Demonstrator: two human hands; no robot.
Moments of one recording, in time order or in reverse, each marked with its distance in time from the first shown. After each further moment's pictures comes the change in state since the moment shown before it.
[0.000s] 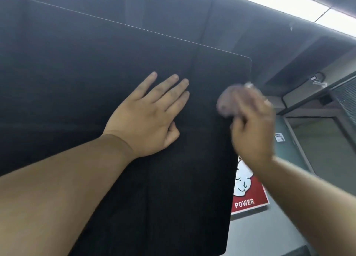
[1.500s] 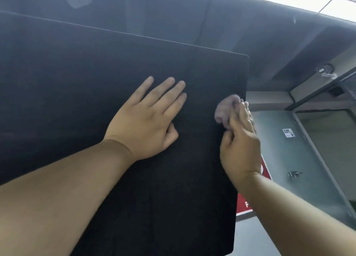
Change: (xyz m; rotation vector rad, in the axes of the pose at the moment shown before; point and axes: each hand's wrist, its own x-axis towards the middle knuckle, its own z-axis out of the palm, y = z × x) left_hand 0.000 0.002 0.001 -0.001 0.029 -0.005; right_hand -0.043 -0.011 0.019 0.151 -0.046 0.159
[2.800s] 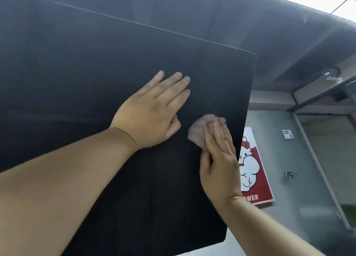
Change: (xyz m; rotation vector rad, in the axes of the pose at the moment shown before) left_hand -0.002 -0.003 -0.001 -0.089 -0.021 0.020; right_hand -0.055 -0.028 0.011 0.012 -0.107 -0.133
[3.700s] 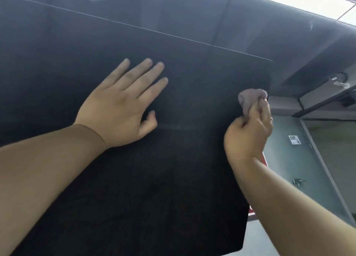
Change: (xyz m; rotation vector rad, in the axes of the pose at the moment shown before) left_hand -0.049 -0.066 -0.026 0.073 0.038 -0.087; right_hand 0.083 -0.015 0.002 0.009 0.240 0.481
